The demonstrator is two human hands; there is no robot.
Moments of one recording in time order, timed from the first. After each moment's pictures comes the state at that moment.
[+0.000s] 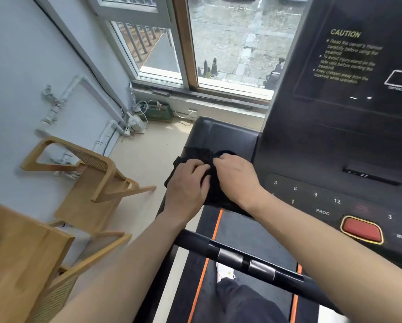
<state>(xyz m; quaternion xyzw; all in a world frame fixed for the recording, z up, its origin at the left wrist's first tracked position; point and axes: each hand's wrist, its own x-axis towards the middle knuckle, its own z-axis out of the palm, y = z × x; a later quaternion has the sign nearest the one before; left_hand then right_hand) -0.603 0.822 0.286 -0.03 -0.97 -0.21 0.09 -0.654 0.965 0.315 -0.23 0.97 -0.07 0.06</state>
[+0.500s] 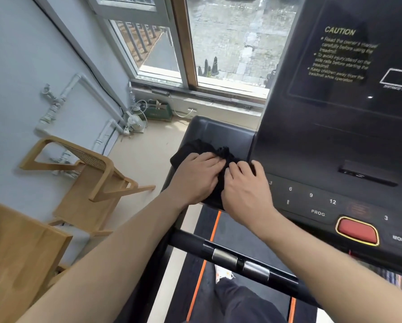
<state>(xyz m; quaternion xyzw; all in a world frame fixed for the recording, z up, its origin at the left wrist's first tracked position) -0.646 0.830 0.283 -0.26 -0.96 -0.06 0.03 -0.616 0.996 0.315 -0.22 0.97 0.02 0.04</state>
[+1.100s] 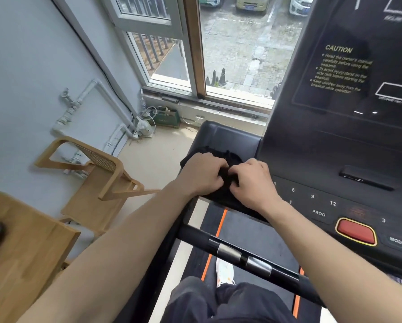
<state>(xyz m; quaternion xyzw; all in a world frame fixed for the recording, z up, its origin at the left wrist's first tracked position) -0.646 0.835 0.331 -0.18 -0.97 -0.11 -0.09 -0.637 1.004 0.321 -0.20 0.96 -0.15 0.09</state>
